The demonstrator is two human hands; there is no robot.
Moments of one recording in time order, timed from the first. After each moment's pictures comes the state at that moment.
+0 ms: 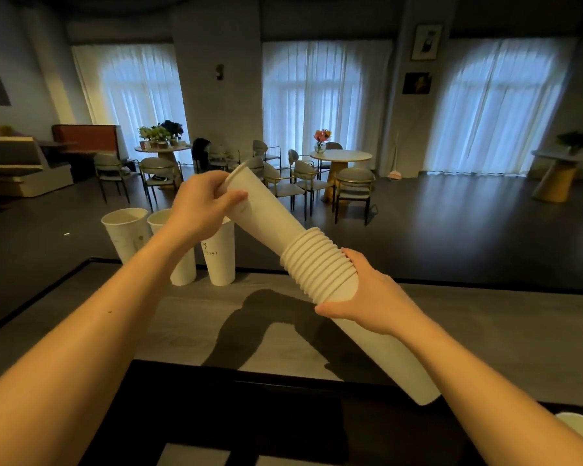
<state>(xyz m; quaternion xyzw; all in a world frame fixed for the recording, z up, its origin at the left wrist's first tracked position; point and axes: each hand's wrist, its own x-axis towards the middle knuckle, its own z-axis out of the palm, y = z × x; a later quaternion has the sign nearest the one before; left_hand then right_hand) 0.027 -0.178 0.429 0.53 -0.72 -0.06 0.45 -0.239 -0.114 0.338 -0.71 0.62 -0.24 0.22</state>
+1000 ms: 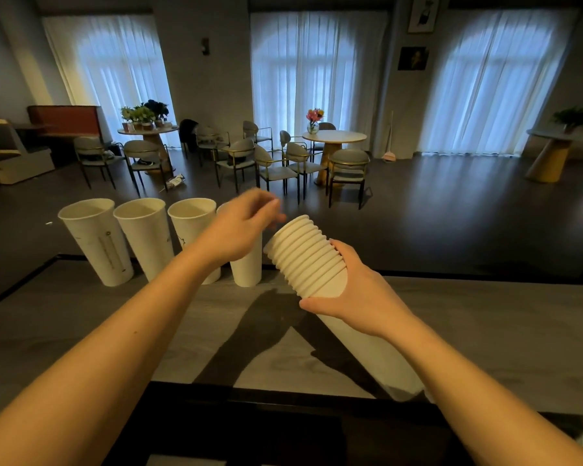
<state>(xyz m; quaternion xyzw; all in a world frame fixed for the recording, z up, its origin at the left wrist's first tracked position) -0.021 -0.219 0.381 0.46 -0.78 -0.22 0.36 -0.239 -0.156 0.311 -0.72 0.58 -0.30 0.23</state>
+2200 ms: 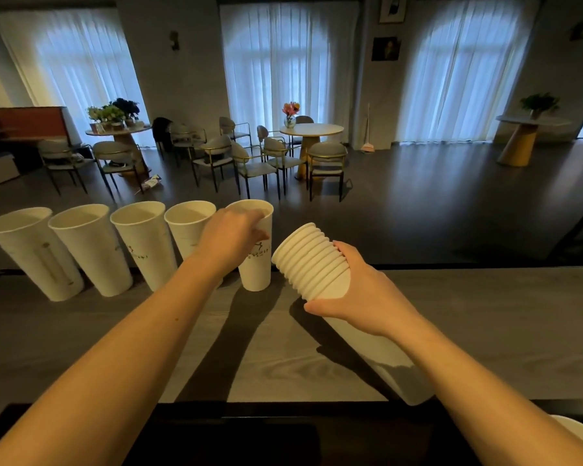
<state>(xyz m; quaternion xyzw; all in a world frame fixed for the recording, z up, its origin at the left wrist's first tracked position) -0.090 -0.271 0.338 0.50 -0.82 0.12 0.24 -0.308 -0.156 0.299 -0.68 0.65 -0.28 0.22</state>
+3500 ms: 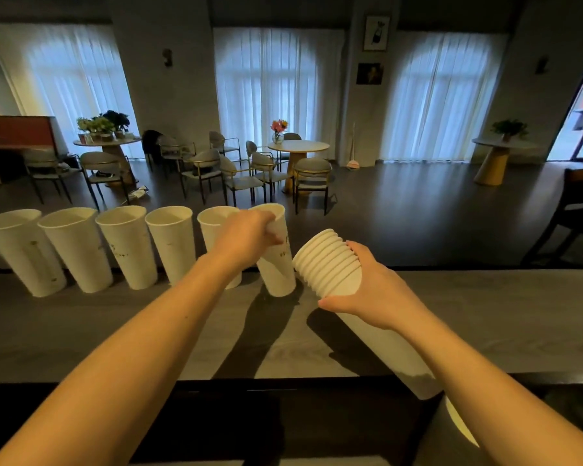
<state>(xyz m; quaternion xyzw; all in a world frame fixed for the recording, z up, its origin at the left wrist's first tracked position) -0.165 -0.204 0.367 0.52 -0.81 0.00 0.25 -0.375 -0.090 0.330 -0.66 0.68 -0.26 0.18</state>
